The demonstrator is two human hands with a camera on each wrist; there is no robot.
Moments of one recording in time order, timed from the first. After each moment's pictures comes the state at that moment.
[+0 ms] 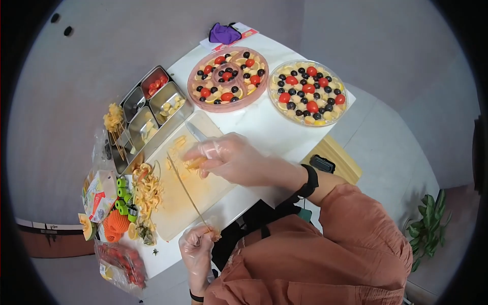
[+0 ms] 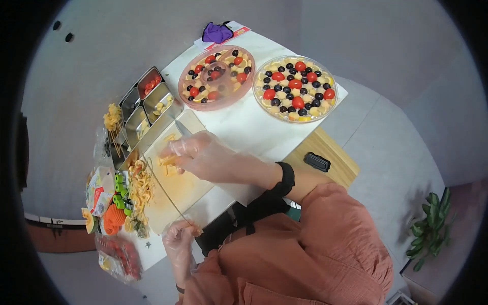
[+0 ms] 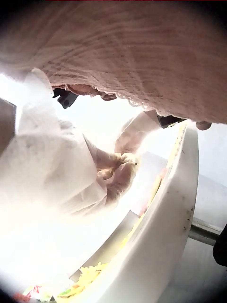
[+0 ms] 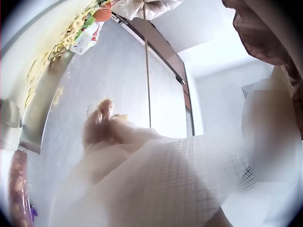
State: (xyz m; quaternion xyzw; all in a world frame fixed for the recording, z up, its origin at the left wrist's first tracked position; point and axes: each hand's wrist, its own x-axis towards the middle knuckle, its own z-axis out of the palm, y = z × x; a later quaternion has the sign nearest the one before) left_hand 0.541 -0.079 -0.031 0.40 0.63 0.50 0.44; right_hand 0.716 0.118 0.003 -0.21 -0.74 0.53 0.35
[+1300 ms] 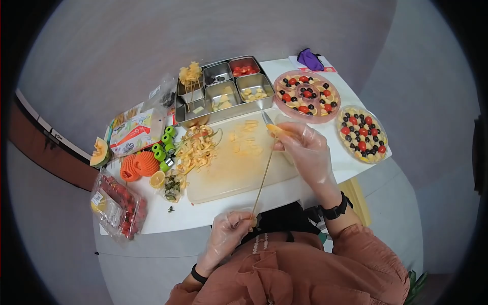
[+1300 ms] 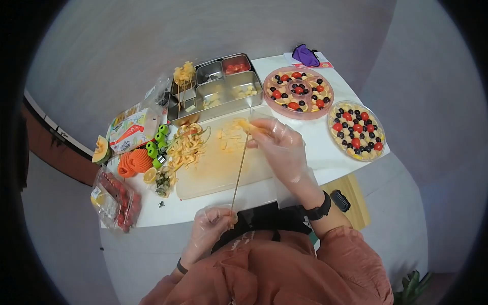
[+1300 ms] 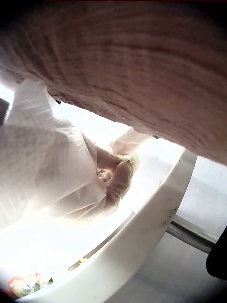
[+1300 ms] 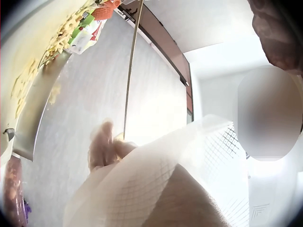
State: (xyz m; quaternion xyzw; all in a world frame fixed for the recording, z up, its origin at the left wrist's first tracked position) left_hand 0.524 -0.107 -0.045 0.45 0.62 0.46 0.45; right_hand 0.679 0.082 0.016 -0.30 -0.59 0.57 0.48
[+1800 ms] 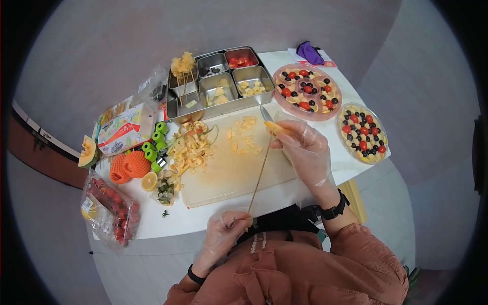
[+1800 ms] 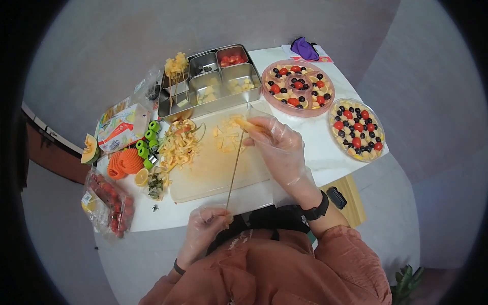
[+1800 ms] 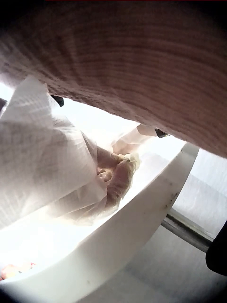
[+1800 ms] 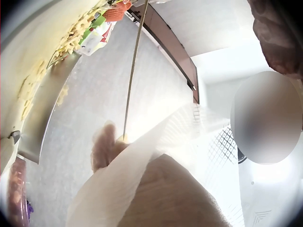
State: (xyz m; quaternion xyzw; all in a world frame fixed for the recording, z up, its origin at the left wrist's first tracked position) left_hand 0.509 -0.098 -0.056 0.46 0.62 0.46 0.44; right_hand 0.665 0.087 0.008 -0.31 -0.59 0.55 0.50
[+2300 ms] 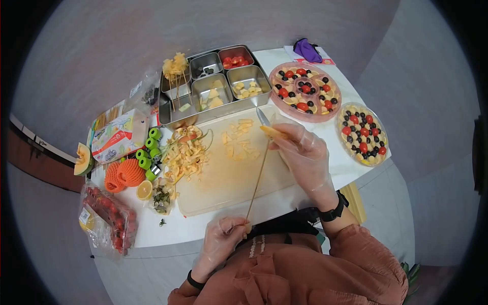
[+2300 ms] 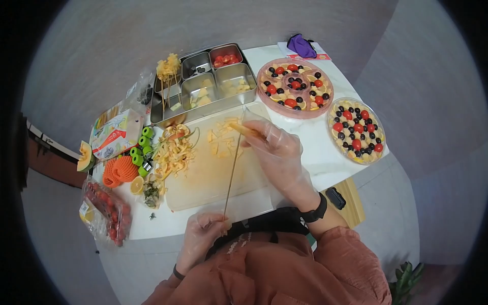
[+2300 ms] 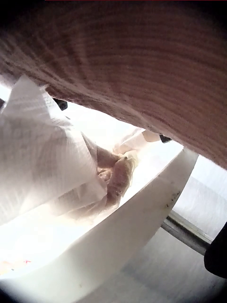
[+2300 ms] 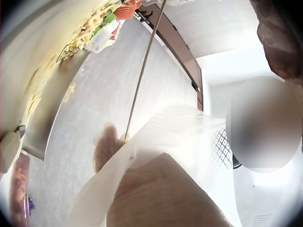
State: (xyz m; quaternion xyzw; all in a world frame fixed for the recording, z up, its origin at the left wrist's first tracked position) left_hand 0.504 -0.092 -0.054 0.47 0.63 0.43 0.45; right_hand 0.663 0.101 -0.002 -0.33 -0.68 0.41 0.51
